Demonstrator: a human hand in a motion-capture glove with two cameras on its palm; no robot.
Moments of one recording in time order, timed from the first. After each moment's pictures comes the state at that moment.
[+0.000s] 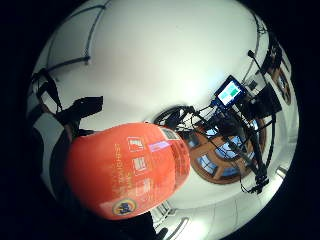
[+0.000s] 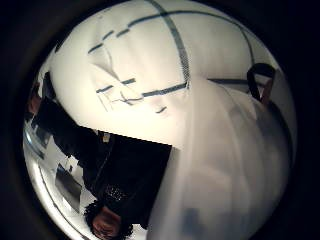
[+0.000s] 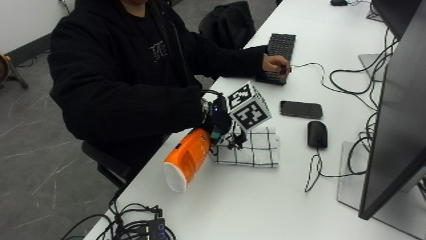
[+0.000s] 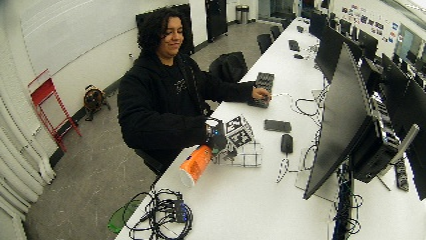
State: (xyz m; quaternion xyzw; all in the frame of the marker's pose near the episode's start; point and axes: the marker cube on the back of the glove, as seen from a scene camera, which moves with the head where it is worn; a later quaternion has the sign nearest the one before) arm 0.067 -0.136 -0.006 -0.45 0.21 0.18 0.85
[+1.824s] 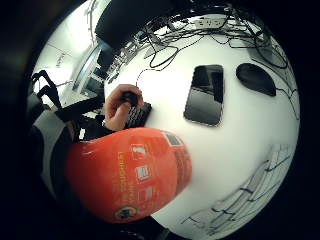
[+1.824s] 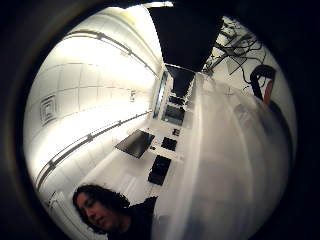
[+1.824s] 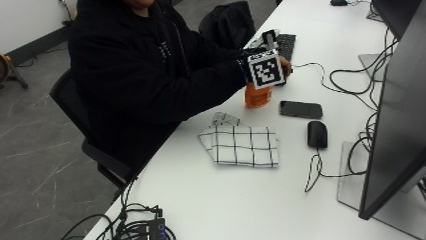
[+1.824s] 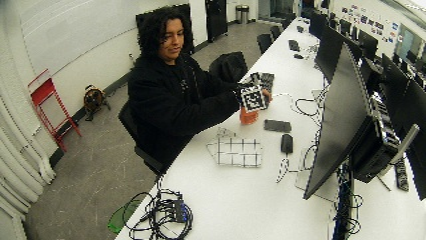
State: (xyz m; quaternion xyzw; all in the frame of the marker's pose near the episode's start) arm -0.121 -0.358 0.012 0.18 -0.36 -0.04 0.92
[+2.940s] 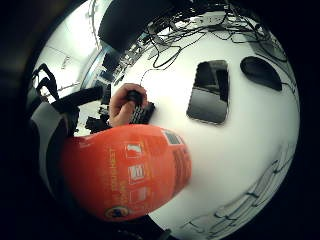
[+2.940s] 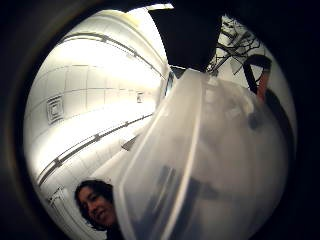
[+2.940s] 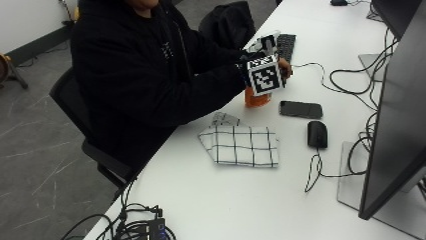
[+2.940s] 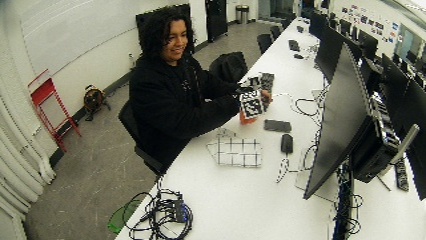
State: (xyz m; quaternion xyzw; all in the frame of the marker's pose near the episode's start) arm -0.117 -0.322 0.032 0.16 -0.38 -0.04 0.91
